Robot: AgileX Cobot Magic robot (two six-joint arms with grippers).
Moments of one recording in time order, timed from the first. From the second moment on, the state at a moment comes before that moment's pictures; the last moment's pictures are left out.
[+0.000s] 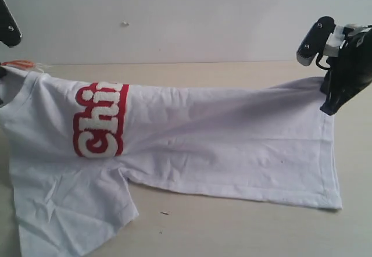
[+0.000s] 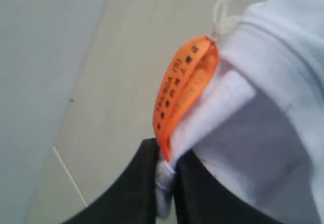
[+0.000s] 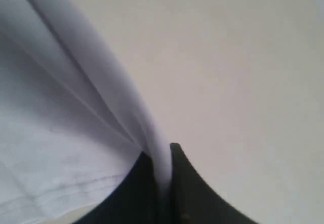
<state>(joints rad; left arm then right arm) -0.07 1.63 -1.10 0.28 0.40 0.77 -0.09 1.76 -1.15 -0.02 0.49 -0.86</state>
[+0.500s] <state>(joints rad) -0.05 1.83 -1.10 0.33 0.08 0.75 -0.09 1.92 -1.15 -0.06 0.20 -0.96</state>
